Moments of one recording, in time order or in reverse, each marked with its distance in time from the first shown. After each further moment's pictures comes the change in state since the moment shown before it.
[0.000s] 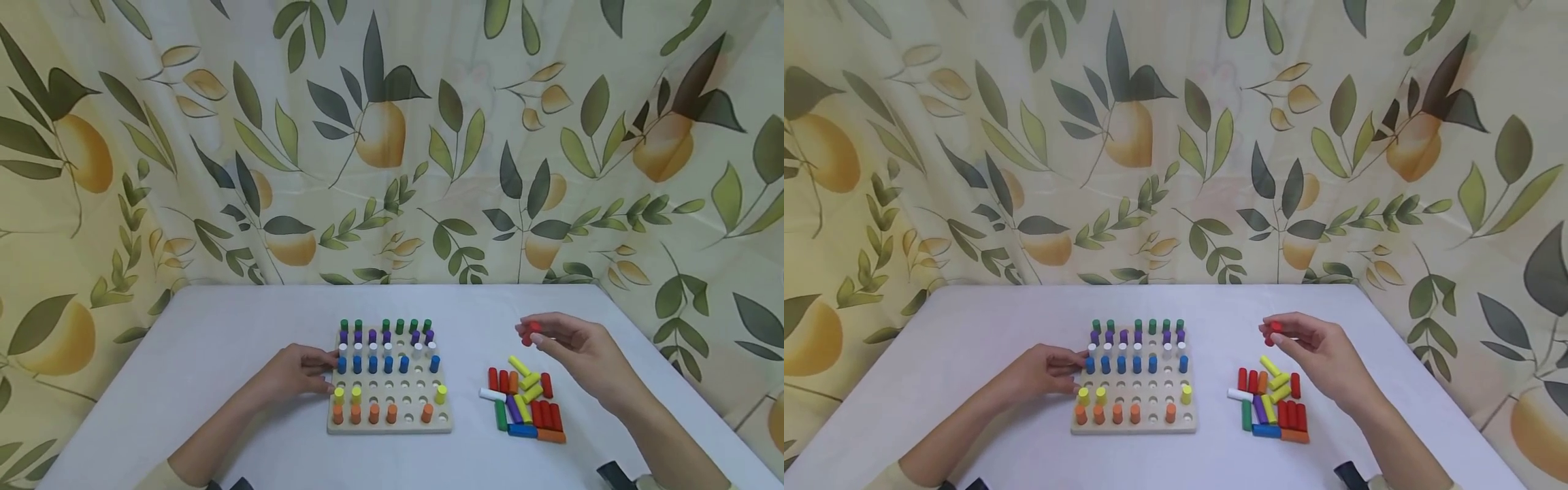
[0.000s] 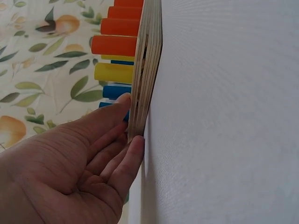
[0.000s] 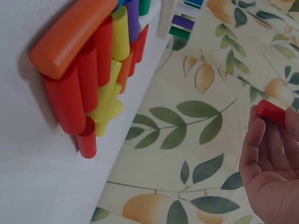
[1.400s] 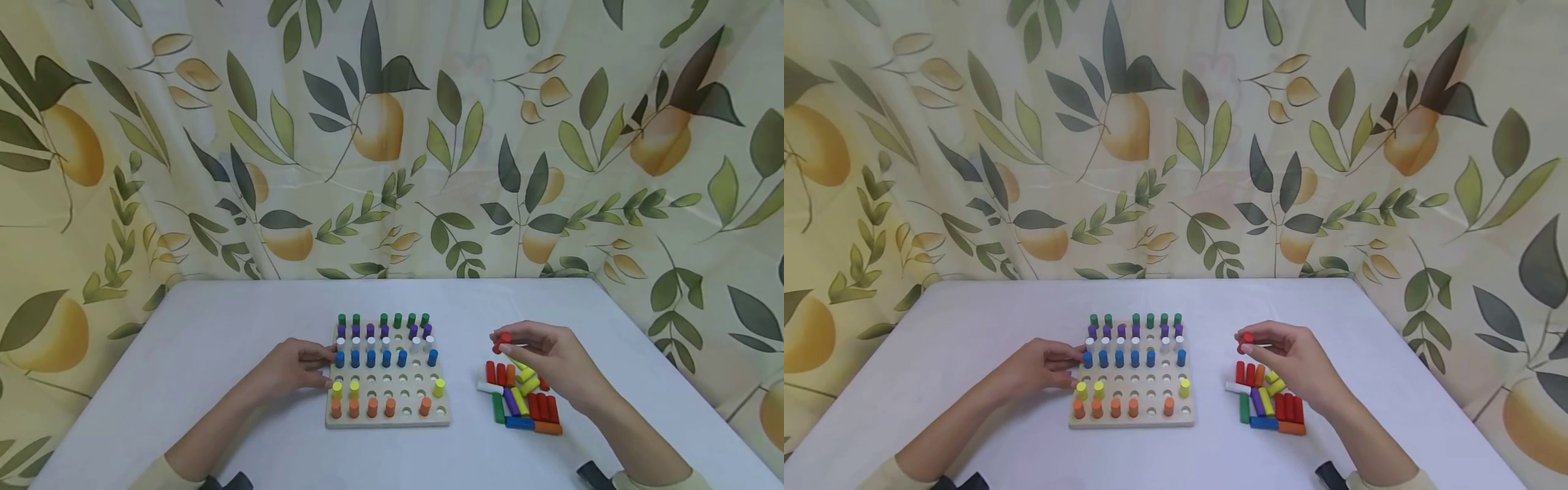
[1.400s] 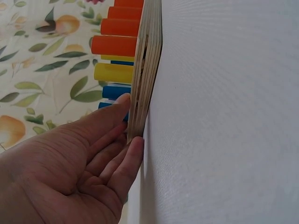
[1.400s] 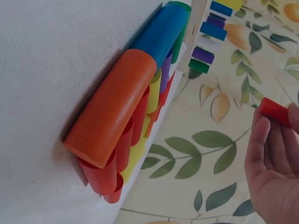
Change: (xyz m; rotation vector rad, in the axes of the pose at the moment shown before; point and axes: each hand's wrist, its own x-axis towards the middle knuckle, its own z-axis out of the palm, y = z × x) left_hand 0.000 0.003 0.001 0.015 0.023 -0.039; right_hand 0.003 0.003 0.031 0.069 -0.073 0.136
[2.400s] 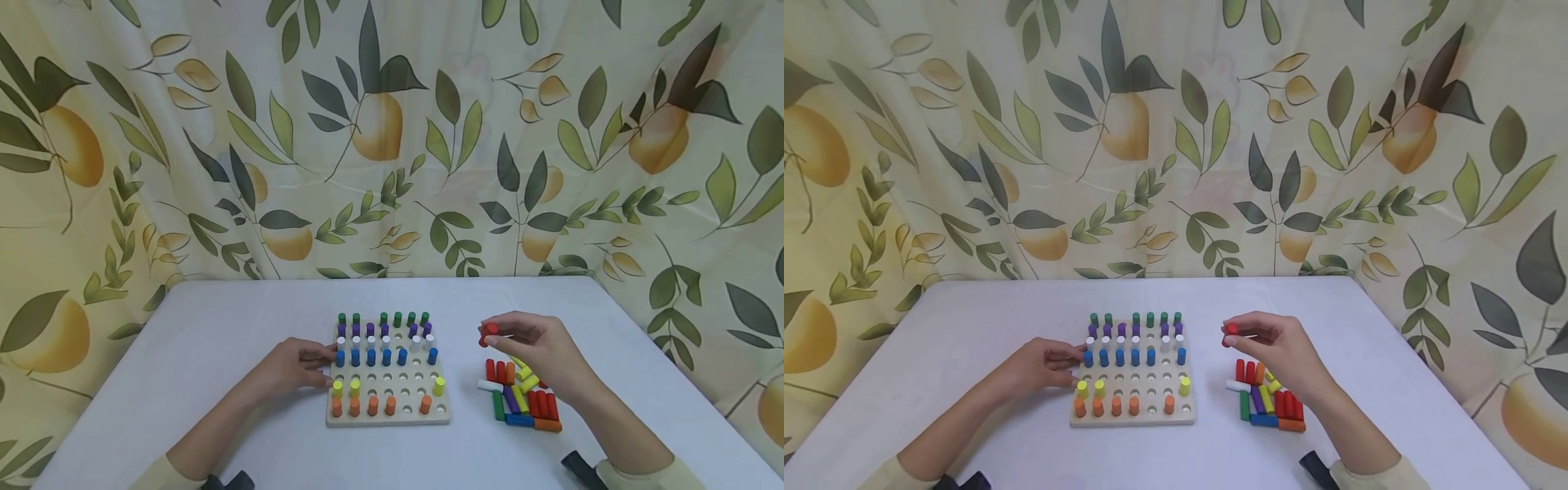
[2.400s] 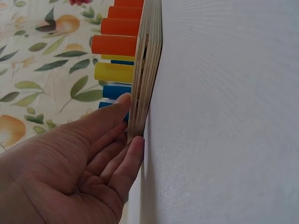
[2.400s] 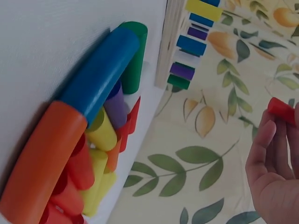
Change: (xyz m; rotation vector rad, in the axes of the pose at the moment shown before) left_hand 0.000 0.000 0.000 0.005 -0.006 0.012; right_hand 0.006 -0.022 0.012 0.040 0.031 -0.052
